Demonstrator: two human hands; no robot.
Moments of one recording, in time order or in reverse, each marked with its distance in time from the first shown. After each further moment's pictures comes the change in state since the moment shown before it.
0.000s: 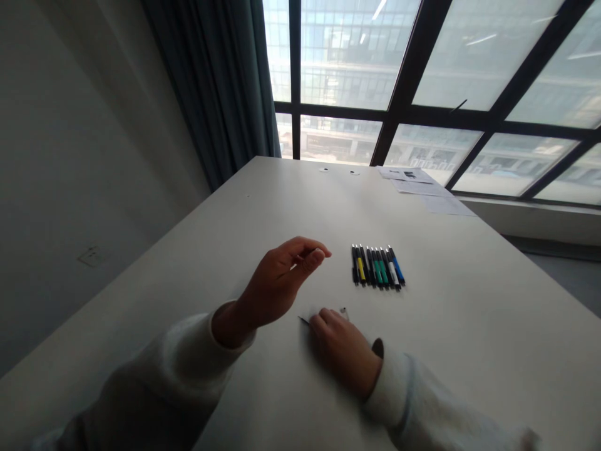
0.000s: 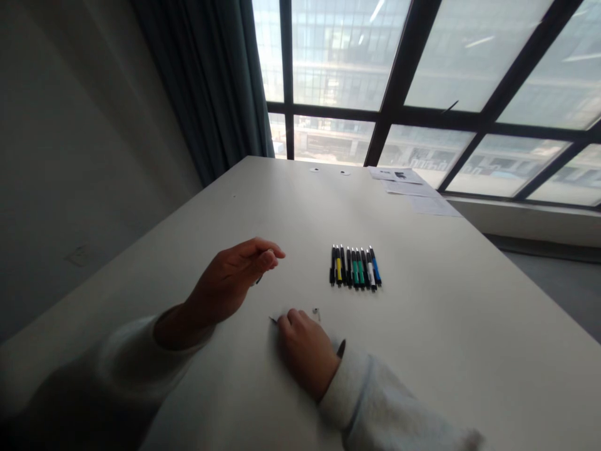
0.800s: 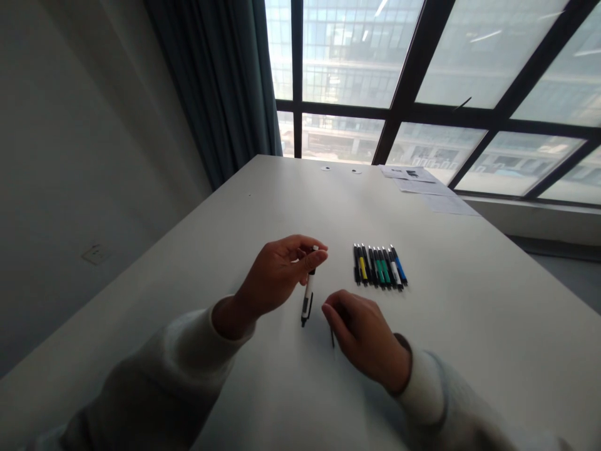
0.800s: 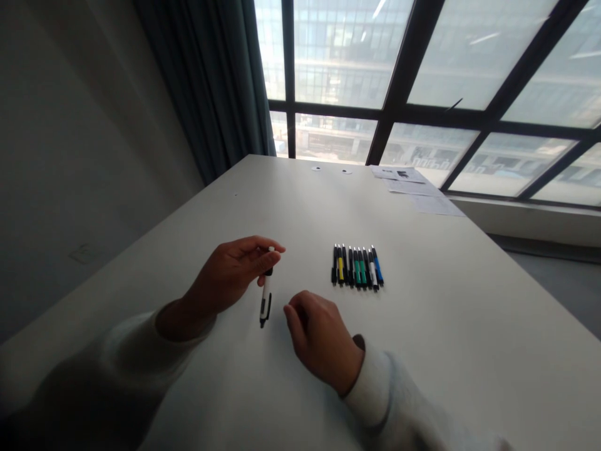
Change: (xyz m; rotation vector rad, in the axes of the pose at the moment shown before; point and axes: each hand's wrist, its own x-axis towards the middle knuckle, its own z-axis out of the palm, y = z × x) left_hand 0.007 -0.006 -0.001 -0.222 -0.028 -0.110; right_hand -0.013 0.004 -0.050 0.513 0.336 0.154
